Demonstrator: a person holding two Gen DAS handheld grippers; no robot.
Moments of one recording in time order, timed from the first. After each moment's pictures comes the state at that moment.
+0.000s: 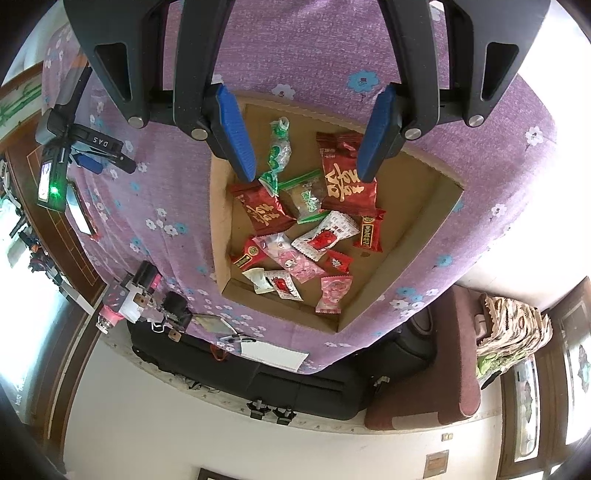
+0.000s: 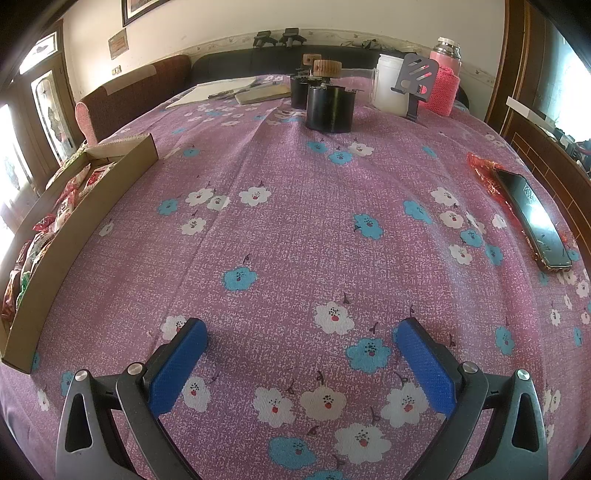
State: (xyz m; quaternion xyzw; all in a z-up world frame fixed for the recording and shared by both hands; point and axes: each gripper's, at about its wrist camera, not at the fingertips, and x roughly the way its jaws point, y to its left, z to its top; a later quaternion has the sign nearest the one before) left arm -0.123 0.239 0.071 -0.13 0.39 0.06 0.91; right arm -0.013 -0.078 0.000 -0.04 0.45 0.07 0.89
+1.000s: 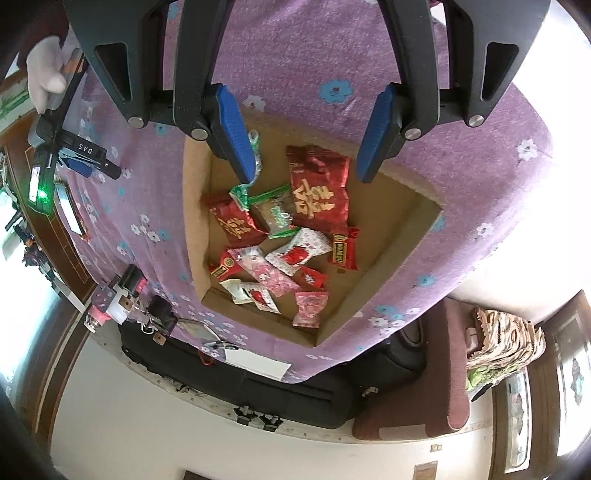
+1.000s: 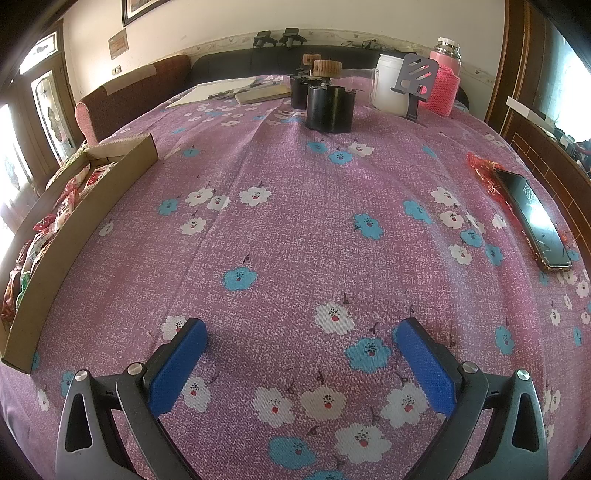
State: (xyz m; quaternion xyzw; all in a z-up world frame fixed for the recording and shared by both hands) left arm -0.134 0.262 0.057 -0.14 0.40 0.07 0.90; right arm -0.014 -0.078 0.000 -0.04 0.45 0.07 0.89
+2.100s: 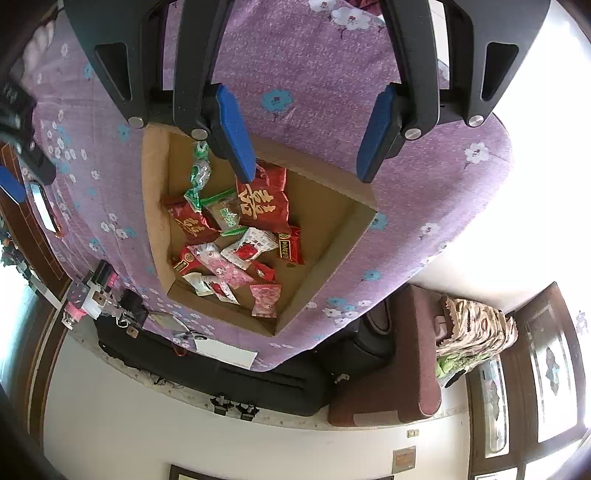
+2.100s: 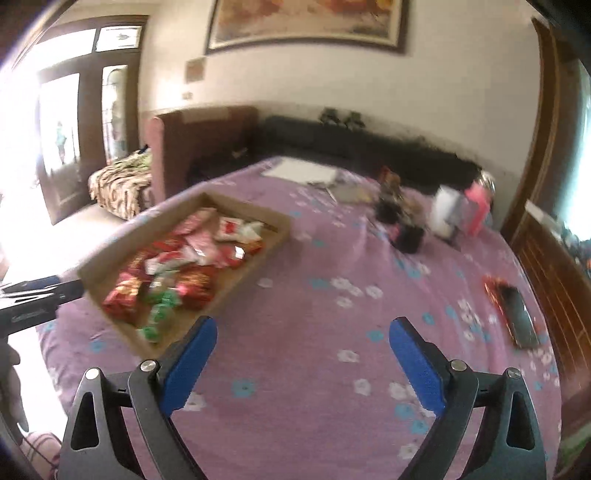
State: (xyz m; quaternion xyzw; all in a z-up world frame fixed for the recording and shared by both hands) left arm -0.157 0.281 0.057 -0.11 0.38 0.13 0.91; right arm -0.134 0.044 0.102 -0.12 0.29 0.15 0.94
